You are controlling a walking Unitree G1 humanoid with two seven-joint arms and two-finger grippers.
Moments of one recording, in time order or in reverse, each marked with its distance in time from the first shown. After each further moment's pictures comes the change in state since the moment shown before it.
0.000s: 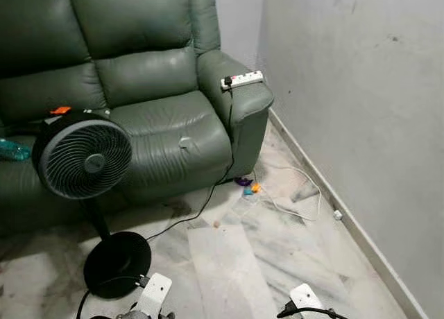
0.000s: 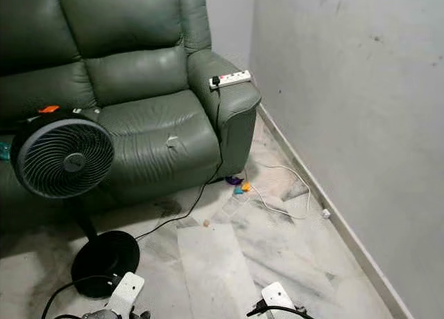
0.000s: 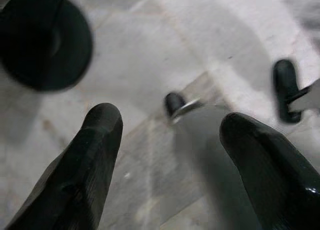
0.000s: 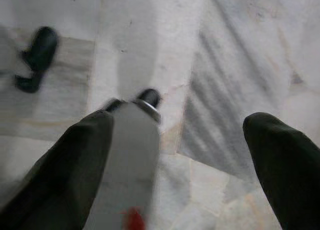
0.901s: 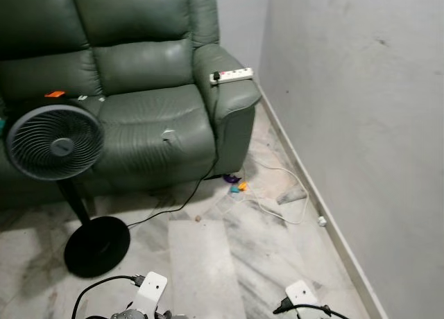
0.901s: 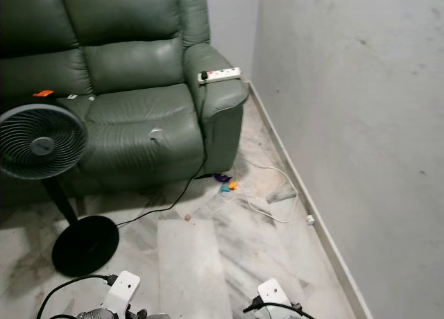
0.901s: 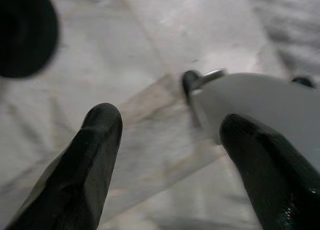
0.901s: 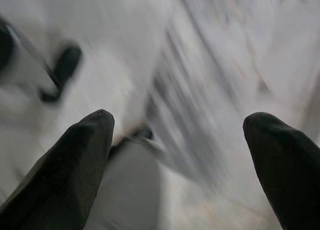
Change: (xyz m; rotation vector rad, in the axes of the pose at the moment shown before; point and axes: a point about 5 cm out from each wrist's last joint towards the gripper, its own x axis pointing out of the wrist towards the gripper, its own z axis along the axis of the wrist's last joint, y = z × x) left arm -0.001 0.002 -0.008 -0.032 0.028 0.005; right arm 0.002 0.002 0.015 -0.004 -0.050 0.004
